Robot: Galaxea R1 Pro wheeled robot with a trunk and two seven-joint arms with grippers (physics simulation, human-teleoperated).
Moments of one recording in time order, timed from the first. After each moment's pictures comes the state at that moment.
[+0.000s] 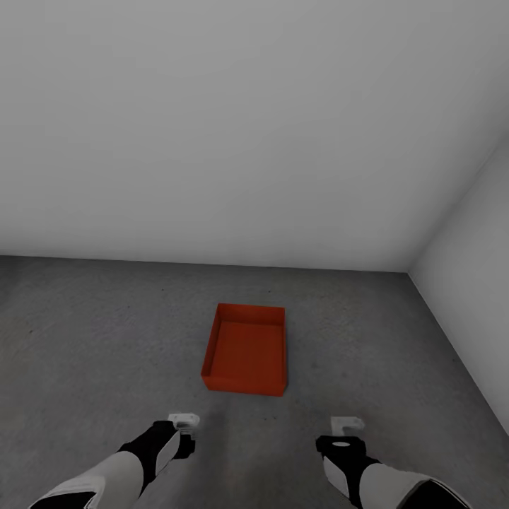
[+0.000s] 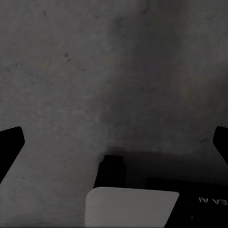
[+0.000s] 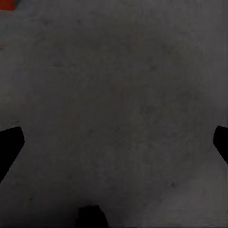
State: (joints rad) left arm -0.70 -0.07 0.10 -0.14 -0.04 0.39 0.19; right arm -0.71 0.10 0.53 0.03 -0.50 -0.01 -0.36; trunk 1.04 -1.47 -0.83
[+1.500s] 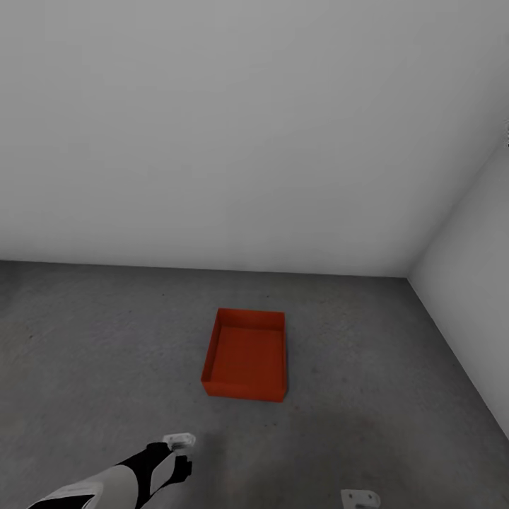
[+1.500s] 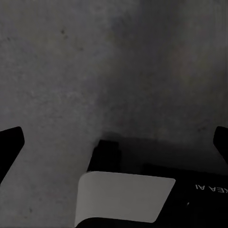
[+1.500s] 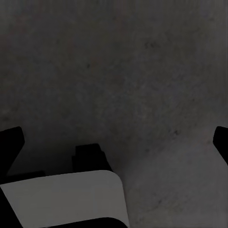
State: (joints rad) left arm -0.69 -0.05 0.10 -0.01 0.02 0.28 0.19; right arm -0.47 0.10 0.53 0.03 -0.50 -0.13 -0.37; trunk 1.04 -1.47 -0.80
